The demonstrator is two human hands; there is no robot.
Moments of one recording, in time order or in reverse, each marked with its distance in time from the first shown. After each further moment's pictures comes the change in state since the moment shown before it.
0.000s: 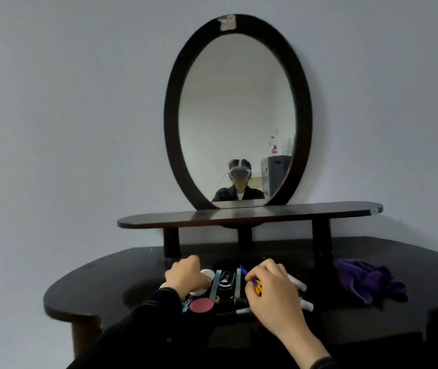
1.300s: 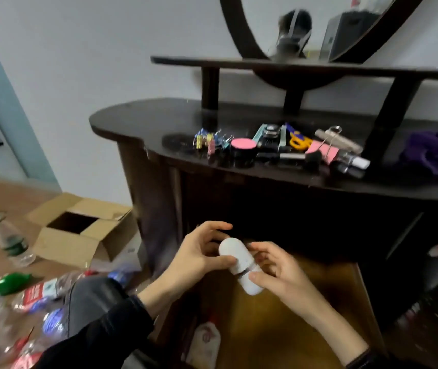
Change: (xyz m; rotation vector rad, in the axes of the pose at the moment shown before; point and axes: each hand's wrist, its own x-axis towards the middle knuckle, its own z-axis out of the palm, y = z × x) left_hand -0.251 -0.074 0.126 -1.217 -0.141 0.024; right_hand -0.208 -0.008 0.028 0.831 -0.766 0.422
